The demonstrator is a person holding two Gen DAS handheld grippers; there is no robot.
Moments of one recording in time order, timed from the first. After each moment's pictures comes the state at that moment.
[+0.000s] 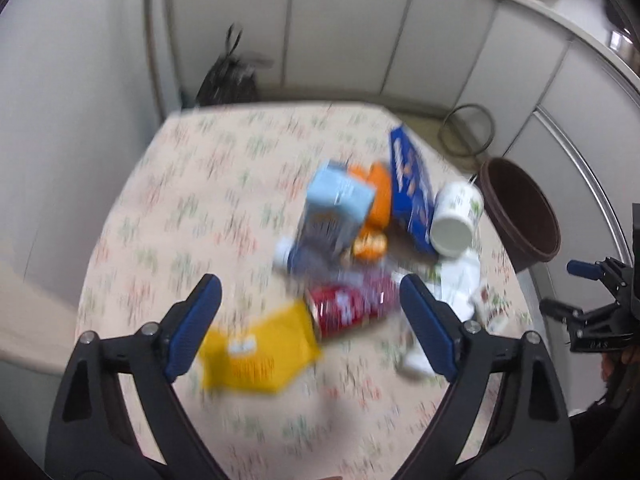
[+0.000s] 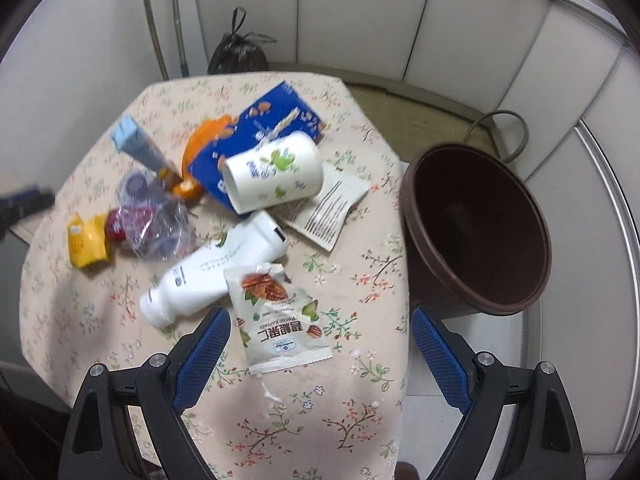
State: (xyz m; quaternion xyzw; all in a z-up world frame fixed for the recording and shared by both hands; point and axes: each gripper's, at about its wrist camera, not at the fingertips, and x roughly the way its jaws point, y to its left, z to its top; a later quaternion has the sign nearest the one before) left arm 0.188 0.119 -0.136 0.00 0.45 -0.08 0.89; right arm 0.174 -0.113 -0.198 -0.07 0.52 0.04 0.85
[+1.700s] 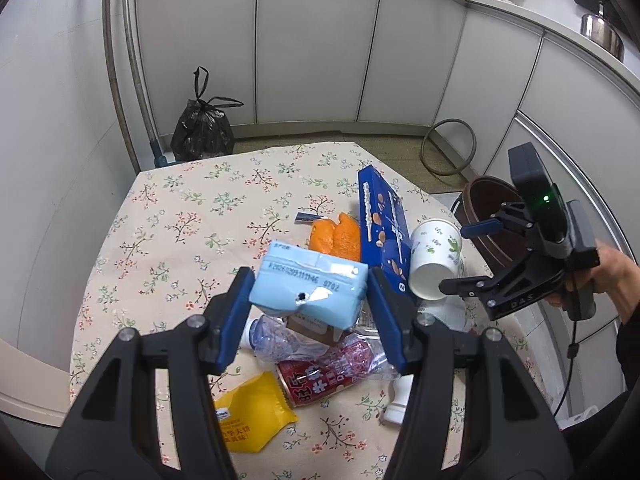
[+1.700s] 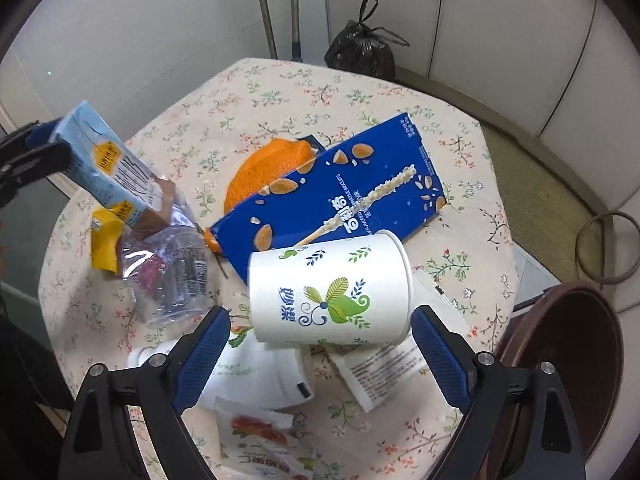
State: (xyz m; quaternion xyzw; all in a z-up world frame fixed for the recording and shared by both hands) left arm 0.214 0.088 -0.119 0.02 0.41 -0.12 0.90; right arm 0.308 -0.086 -0.239 -0.14 0.51 0.27 0.81
